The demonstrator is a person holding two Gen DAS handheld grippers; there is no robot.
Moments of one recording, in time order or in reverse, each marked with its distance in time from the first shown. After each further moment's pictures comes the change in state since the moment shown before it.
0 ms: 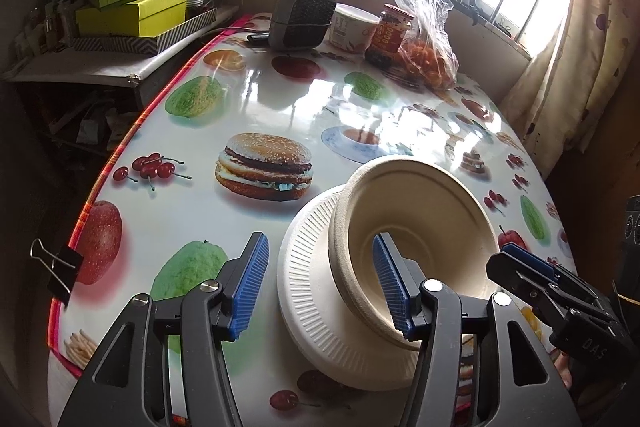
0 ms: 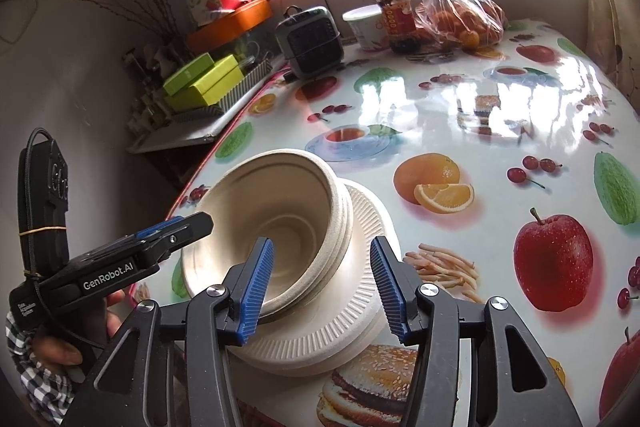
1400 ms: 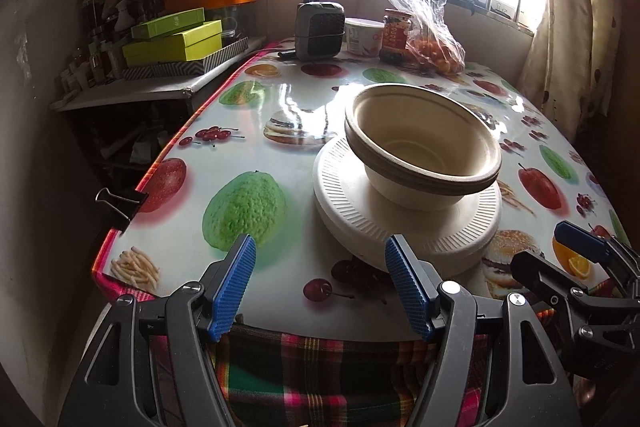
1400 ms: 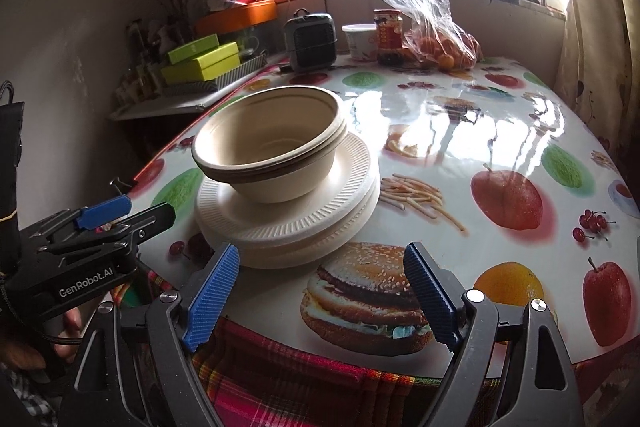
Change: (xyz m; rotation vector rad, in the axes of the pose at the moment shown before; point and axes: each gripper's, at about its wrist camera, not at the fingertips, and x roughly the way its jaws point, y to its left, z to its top) left arm -0.045 -0.016 -0.097 0.109 -0.124 0.180; right arm -0.037 0.029 -0.096 -0.155 -0.088 -0.163
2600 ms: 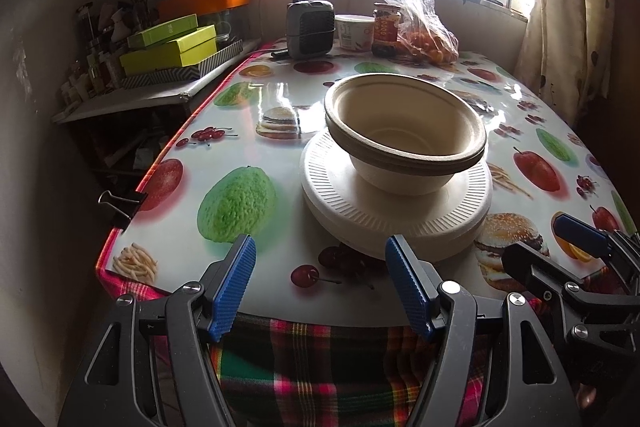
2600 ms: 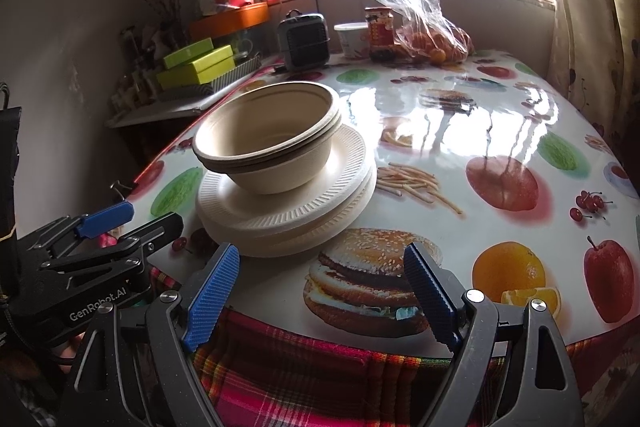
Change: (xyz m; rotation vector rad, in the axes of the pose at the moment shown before) left arm -0.006 -0.016 -0.007 0.048 0.001 0.030; right arm -0.007 0.000 -0.009 0.039 -0.010 -0.008
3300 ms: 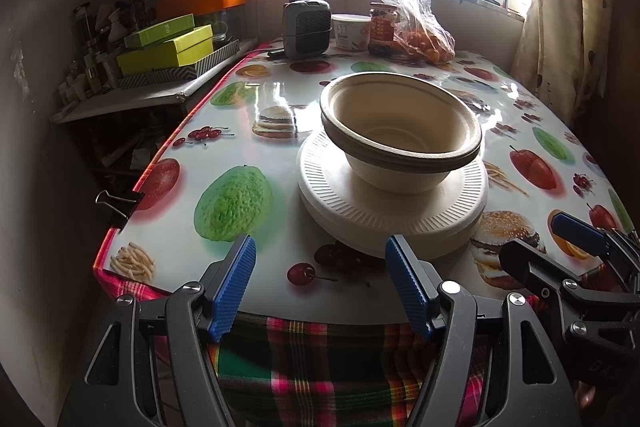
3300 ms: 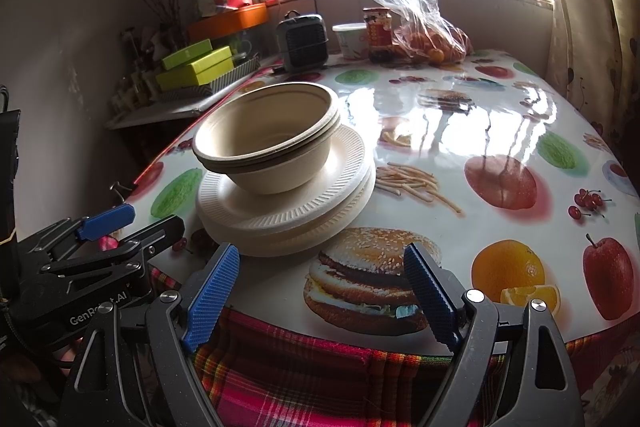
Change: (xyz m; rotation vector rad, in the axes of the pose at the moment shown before) left arm -0.001 -0.004 -0.002 0.003 0.002 -0.006; right arm -0.001 -0.001 -0.001 0.001 -0.002 -0.002
